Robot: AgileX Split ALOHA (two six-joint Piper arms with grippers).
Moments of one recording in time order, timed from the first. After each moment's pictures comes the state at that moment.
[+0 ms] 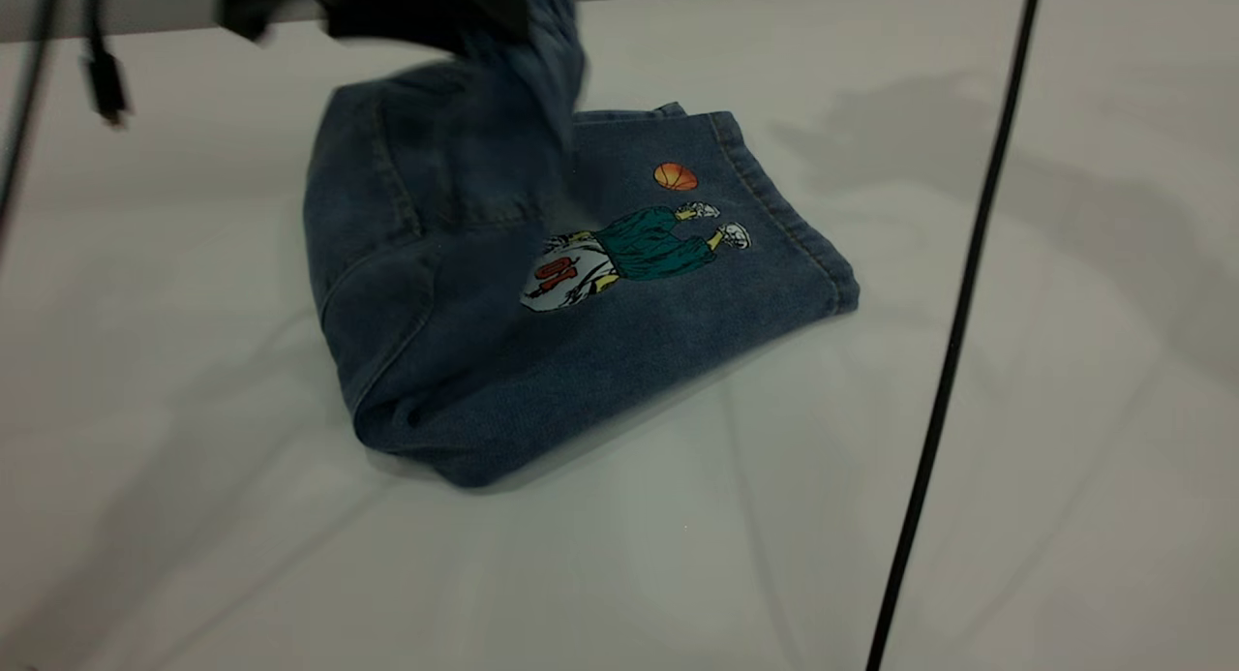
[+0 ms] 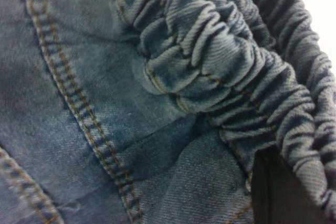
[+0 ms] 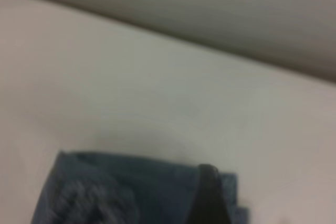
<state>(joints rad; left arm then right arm) -0.38 1.80 -1.02 -1.08 0.51 0.60 0.17 1.89 -1.65 0.74 0.70 -0.64</state>
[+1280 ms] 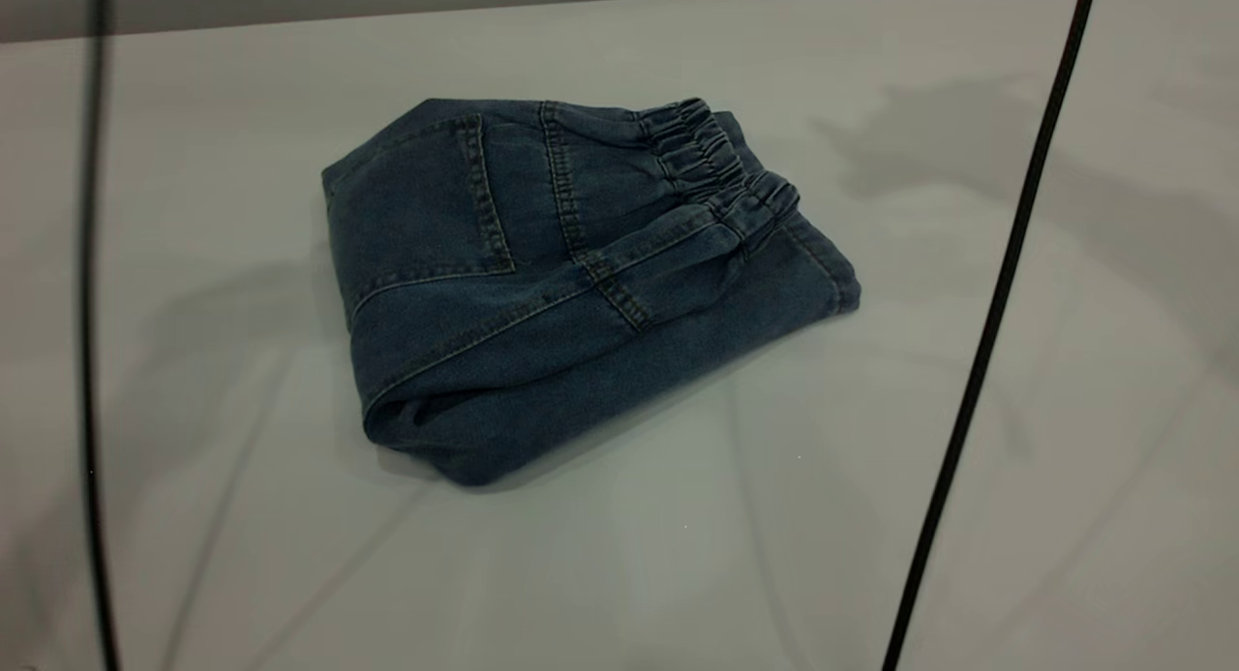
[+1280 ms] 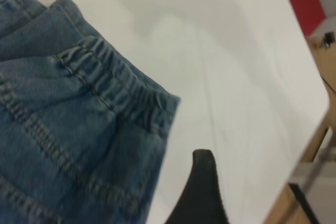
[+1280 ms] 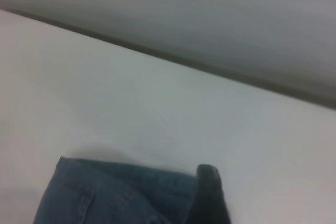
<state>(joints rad) -0.22 1.81 -1.33 -0.99 0.99 0.75 0.15 1.86 -1.65 0.69 0.72 -0.61</state>
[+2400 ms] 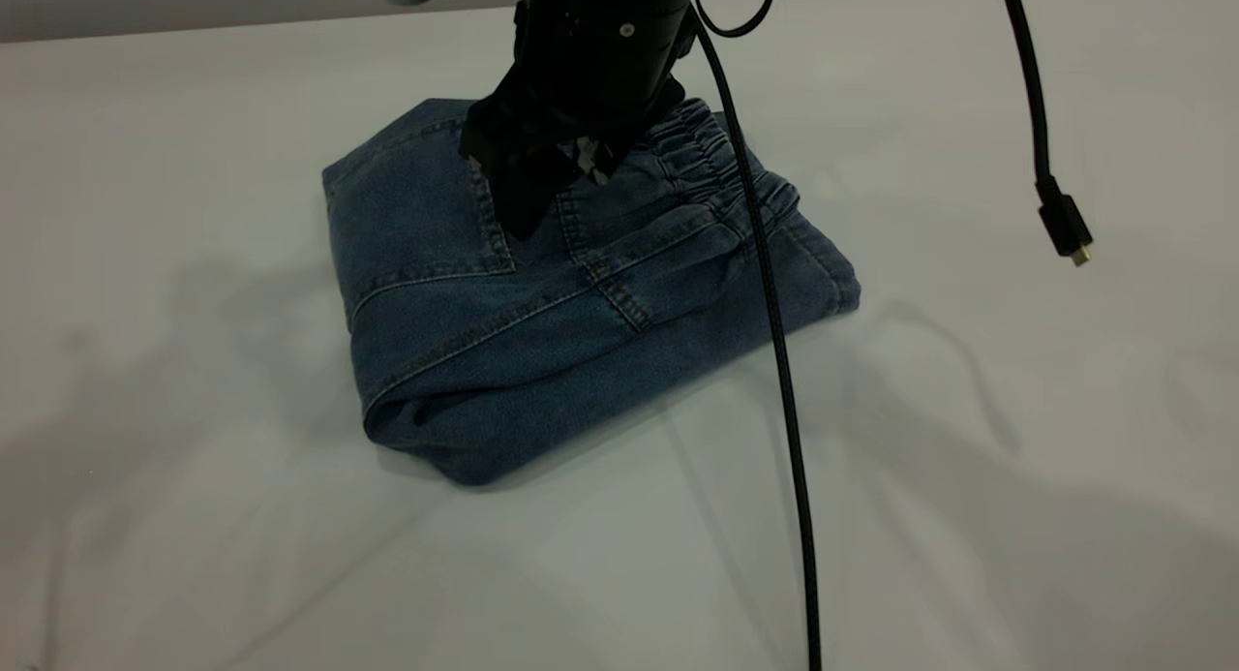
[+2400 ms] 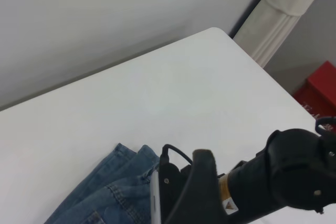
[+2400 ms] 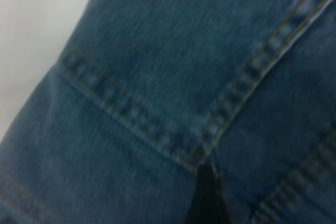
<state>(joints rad) -0.02 1.34 -1.33 -0.94 0.97 0.78 0.68 2.30 -1.65 0.25 0.61 -0.37</state>
